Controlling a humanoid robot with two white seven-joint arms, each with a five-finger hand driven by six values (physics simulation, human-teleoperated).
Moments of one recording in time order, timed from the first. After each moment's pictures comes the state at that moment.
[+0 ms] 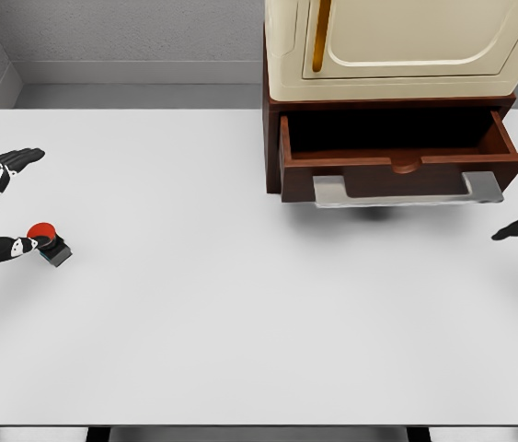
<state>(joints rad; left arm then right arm) 0.13 0.53 0.25 -1.67 -0.28 -0.61 -0.25 0.39 -1.15 -0.19 -1.68 0.21 -0.61 0.21</state>
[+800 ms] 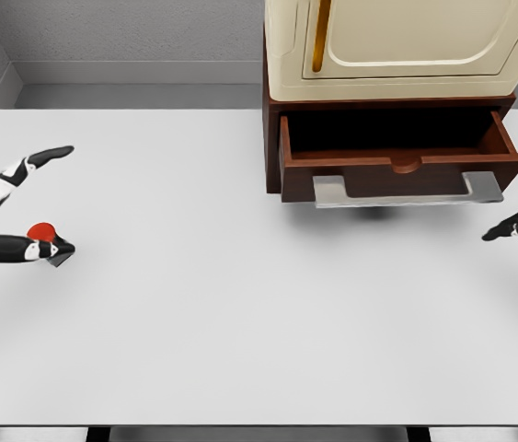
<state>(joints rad) 0.05 0.59 0.15 -1.66 0.24 -0.61 -0.58 0.40 -1.16 -0.20 -1.74 0.23 -0.61 0.21</state>
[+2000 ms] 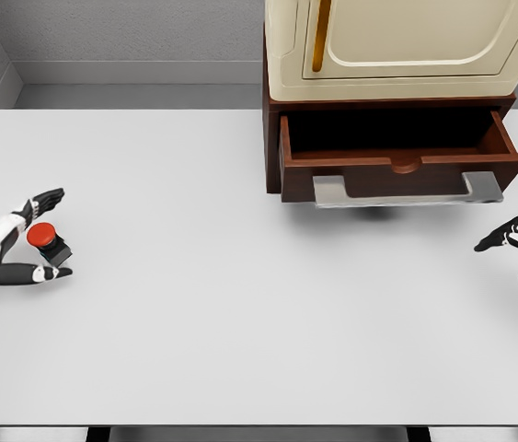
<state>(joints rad) 0.00 0.48 0.16 -1.27 0.12 -0.53 -0.61 0.43 -1.18 -0.20 -1.77 0.23 -0.61 0.20</state>
